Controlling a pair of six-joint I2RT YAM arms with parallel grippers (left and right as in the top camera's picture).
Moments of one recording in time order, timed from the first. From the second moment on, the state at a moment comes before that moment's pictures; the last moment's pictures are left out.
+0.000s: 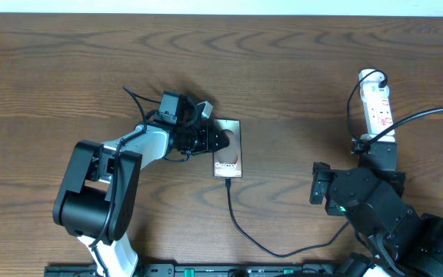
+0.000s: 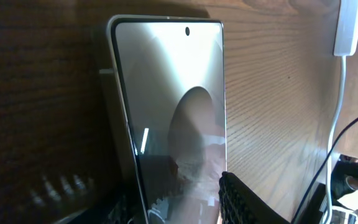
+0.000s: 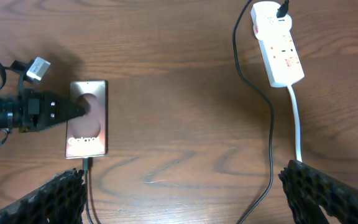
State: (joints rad) left arm -0.27 1.90 0.93 -0.17 0.72 -0.38; right arm 0.84 0.90 1.31 -1.37 0.55 0.75
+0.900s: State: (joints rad) left arm -0.28 1.89 0.94 -0.21 0.63 -0.38; right arm 0.84 0.90 1.31 -1.37 0.55 0.75
